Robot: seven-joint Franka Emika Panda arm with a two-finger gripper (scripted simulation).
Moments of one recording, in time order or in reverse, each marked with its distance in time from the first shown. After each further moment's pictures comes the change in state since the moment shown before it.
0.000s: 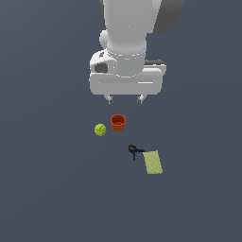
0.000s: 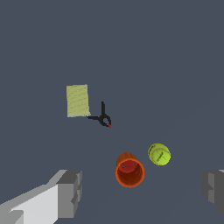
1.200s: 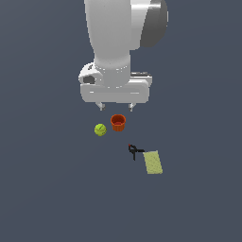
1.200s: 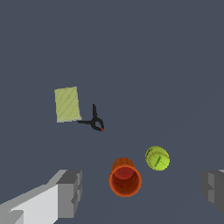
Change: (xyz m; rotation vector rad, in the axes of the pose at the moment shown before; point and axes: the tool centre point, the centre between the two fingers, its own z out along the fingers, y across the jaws) arm 0.004 0.030 0.028 0.023 0.005 0.053
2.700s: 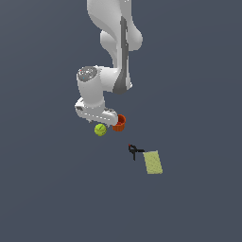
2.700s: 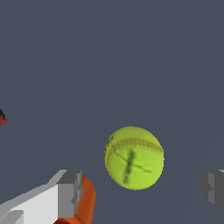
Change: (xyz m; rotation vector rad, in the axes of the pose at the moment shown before) arm -0.085 0.109 0.202 -0.029 -0.002 0.247
